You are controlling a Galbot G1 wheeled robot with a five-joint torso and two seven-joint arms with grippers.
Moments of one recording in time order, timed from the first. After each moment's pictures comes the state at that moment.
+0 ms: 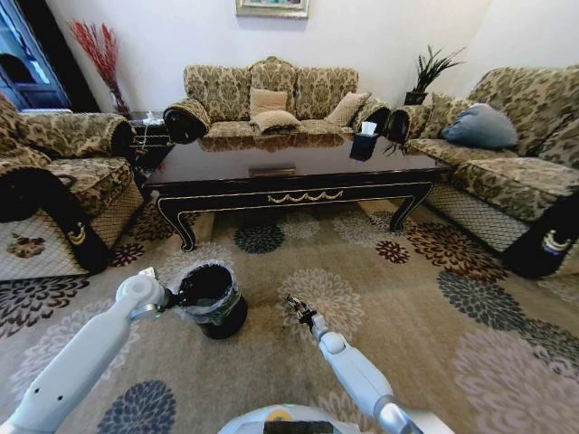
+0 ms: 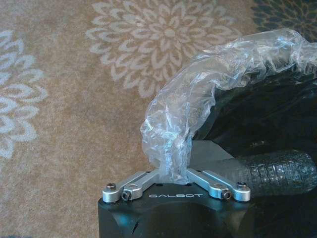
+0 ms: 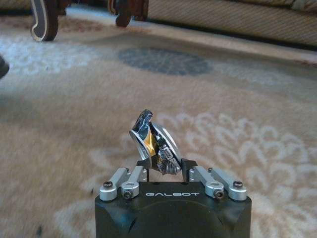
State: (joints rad) left arm 0.96 -0.76 -0.32 -1.76 -1.89 0.74 -1.11; right arm -0.85 1.36 0.02 0.85 0.16 0.18 -0.04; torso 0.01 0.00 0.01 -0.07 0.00
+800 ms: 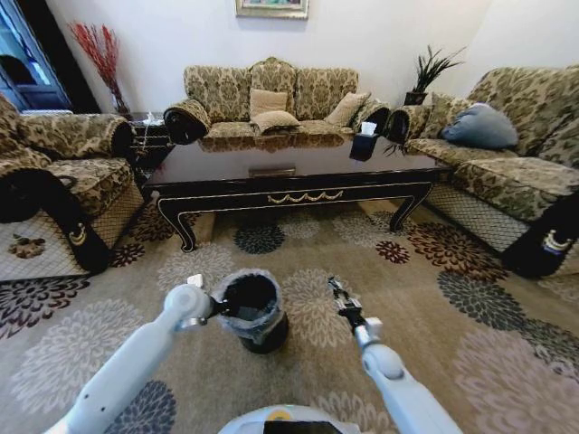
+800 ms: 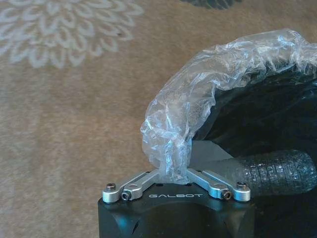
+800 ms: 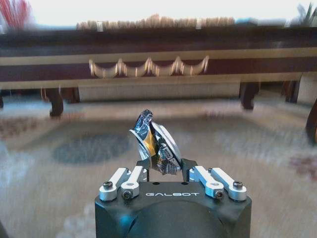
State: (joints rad) left arm 0.87 -0.95 -0.03 -1.90 -1.82 0.74 -1.21; right arm -1.40 1.11 0.43 1.73 0.43 0.10 0.03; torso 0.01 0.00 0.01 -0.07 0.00
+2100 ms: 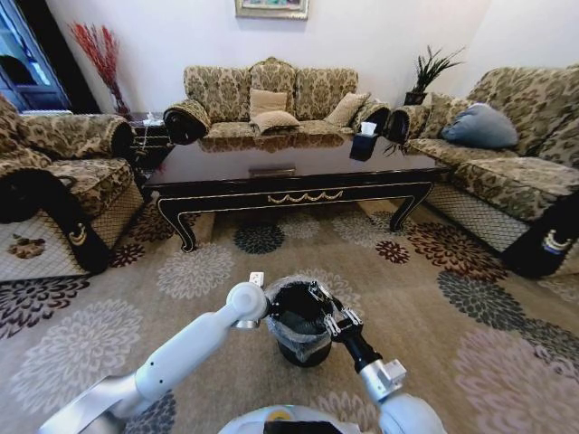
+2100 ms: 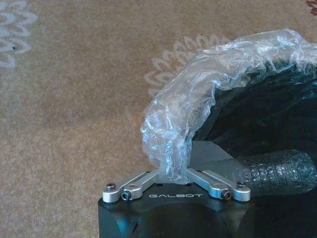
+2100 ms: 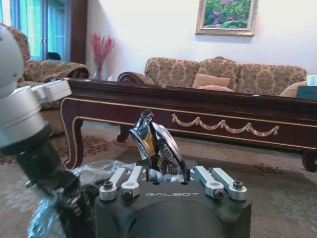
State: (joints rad) left arm 0.66 -1.09 0.30 -1.91 -1.83 0.74 -1.29; right arm -1.78 1.15 0.39 2.22 0.12 0.10 0.00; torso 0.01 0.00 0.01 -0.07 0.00
